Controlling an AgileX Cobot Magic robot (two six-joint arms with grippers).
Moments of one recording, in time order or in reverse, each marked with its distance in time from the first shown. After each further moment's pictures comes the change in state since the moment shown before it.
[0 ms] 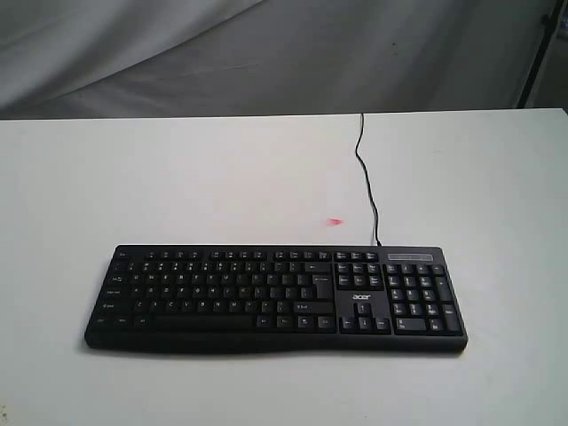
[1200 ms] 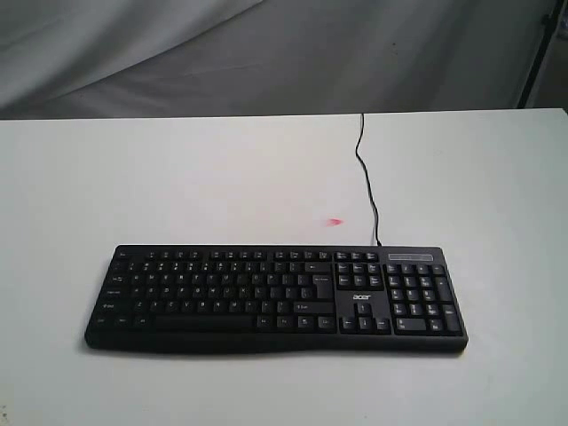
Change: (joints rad) left arm 0.000 0.000 0.000 0.000 0.000 0.000; right arm 0.000 -0.005 0.291 0.004 -0.111 0.068
